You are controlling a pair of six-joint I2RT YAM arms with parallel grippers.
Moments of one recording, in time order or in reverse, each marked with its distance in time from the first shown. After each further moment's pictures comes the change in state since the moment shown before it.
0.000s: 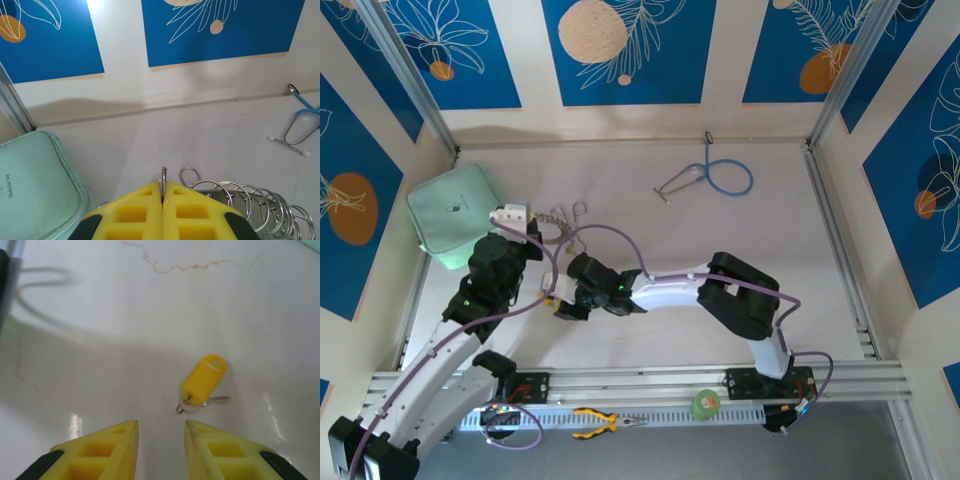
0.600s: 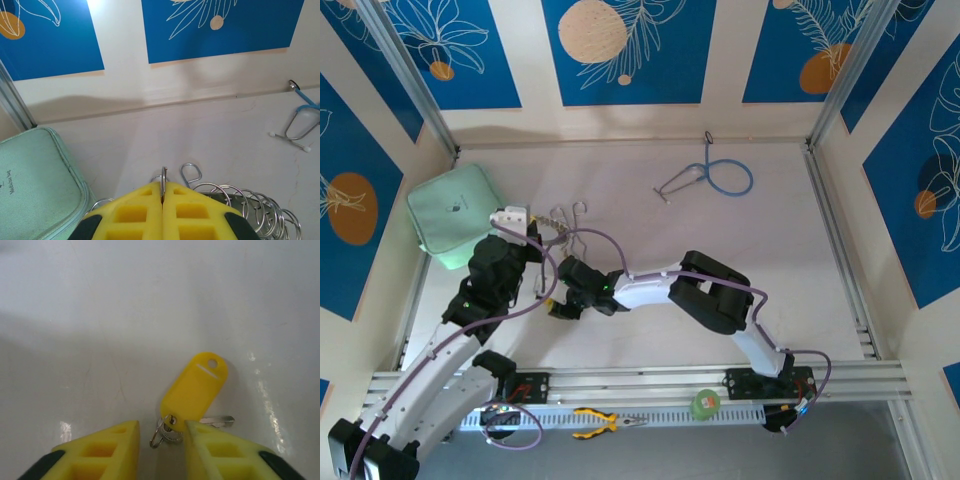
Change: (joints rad) left arm 0.000 -0.013 -0.013 -0.004 0.000 0.004; right arm 0.000 0.166 0.124 -0.013 0.031 -0.010
